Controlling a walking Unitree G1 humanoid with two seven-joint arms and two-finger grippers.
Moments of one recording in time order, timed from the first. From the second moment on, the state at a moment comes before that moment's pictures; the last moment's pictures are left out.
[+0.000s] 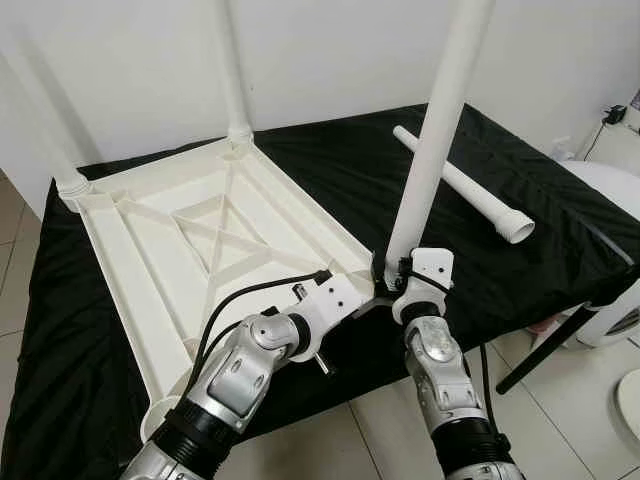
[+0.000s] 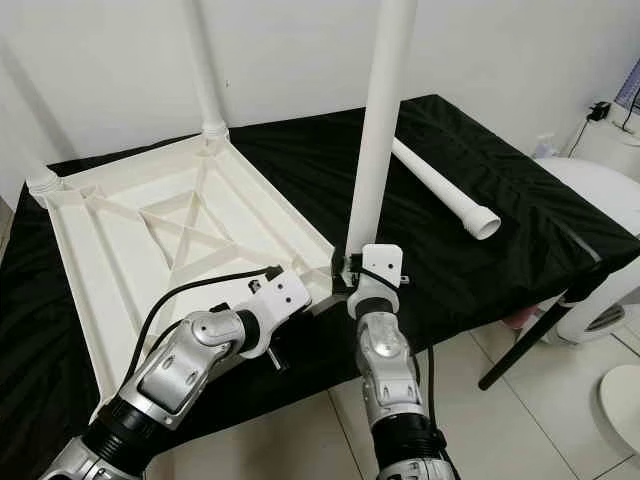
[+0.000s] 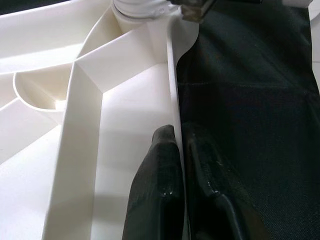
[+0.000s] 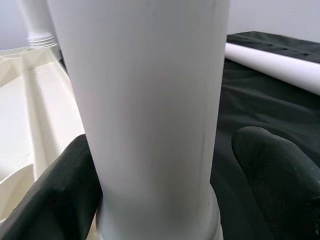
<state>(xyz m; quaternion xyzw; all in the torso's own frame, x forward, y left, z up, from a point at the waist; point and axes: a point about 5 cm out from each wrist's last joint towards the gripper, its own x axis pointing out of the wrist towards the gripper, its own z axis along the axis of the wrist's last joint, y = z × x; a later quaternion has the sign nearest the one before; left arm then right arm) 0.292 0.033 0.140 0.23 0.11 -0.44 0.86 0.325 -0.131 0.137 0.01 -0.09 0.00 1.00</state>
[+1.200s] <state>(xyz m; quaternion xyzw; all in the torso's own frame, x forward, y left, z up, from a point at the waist) 0.291 0.032 0.138 0.23 0.11 -0.45 0.86 0.351 -0.166 0.150 -0.07 -0.02 0.37 0.93</state>
